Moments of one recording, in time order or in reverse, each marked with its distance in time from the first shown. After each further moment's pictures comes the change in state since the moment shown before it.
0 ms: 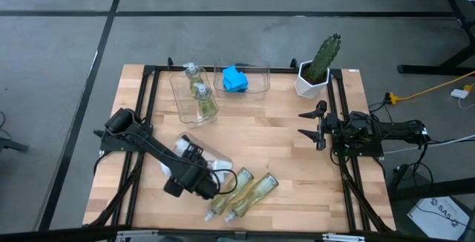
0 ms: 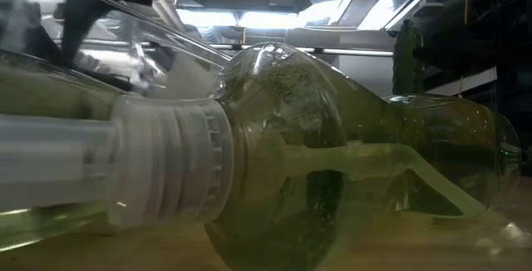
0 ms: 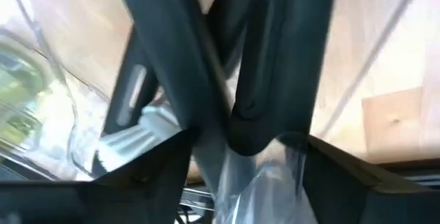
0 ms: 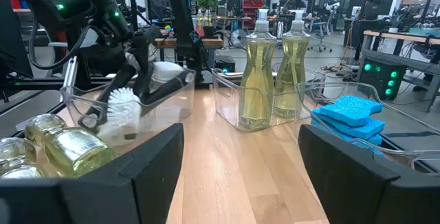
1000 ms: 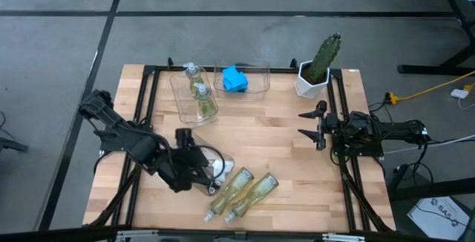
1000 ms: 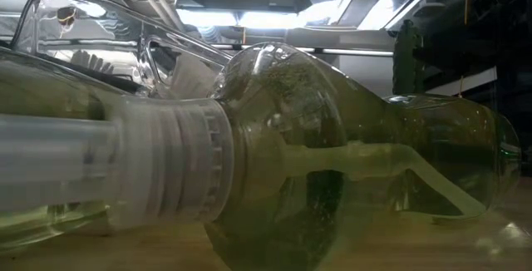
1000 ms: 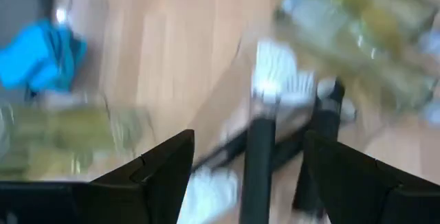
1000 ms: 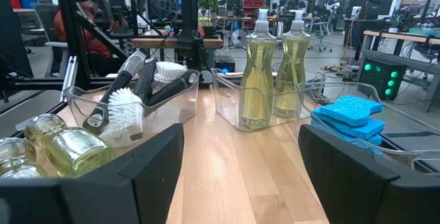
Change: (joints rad) left arm -0.059 -0.375 0.000 0.262 -0.388 -0.377; right arm 0.000 0.000 0.000 0.000 0.000 0.000
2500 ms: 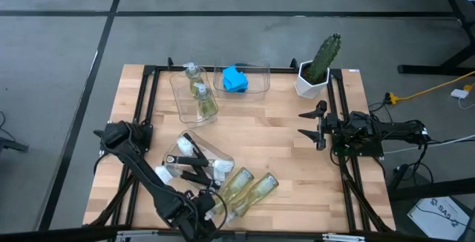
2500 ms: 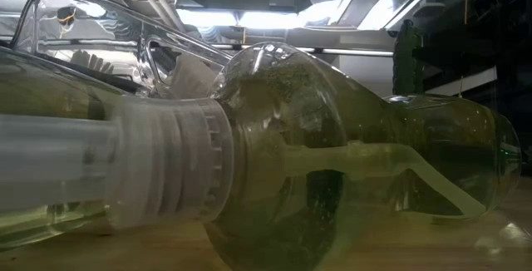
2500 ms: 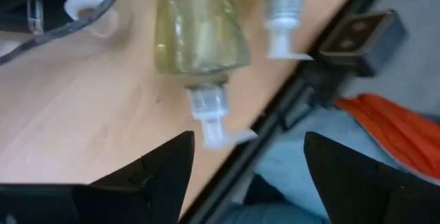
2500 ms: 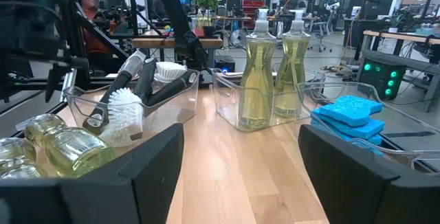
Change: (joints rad) left arm -0.188 0.444 0.001 0.531 0.269 -0.964; right arm 0.000 0.000 0.000 0.000 0.000 0.000
